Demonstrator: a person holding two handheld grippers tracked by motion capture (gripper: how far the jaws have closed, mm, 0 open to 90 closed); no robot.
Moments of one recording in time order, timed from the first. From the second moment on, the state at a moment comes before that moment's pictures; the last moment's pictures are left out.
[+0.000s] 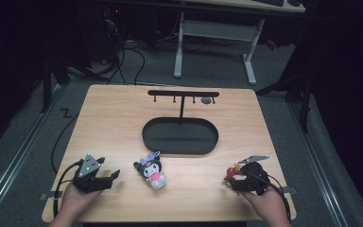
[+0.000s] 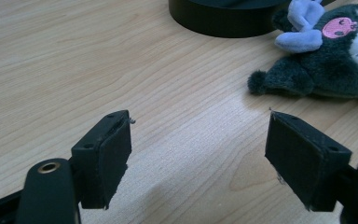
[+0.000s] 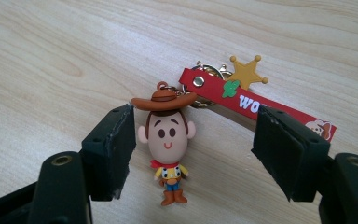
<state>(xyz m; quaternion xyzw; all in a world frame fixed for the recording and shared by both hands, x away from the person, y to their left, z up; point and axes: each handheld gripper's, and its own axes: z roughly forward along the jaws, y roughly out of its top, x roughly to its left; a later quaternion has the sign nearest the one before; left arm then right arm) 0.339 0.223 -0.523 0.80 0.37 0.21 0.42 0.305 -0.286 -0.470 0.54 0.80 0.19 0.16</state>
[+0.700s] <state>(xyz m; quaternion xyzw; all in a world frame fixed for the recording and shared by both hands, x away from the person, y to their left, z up) 0.339 0.222 -0.523 0.81 0.36 0.20 0.41 0.318 -0.270 -0.472 0.53 0.84 0.10 0.09</state>
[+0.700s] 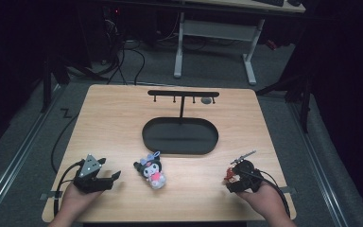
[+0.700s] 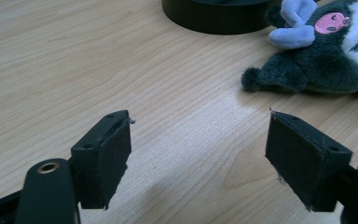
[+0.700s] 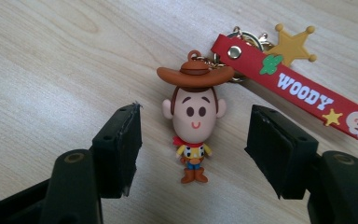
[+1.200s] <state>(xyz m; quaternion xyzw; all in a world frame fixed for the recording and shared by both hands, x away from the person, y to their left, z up) 0.338 0.221 -0.524 0.82 0.36 0.20 0.41 0.326 -0.267 -0.480 0.52 0.85 0.07 0.06</state>
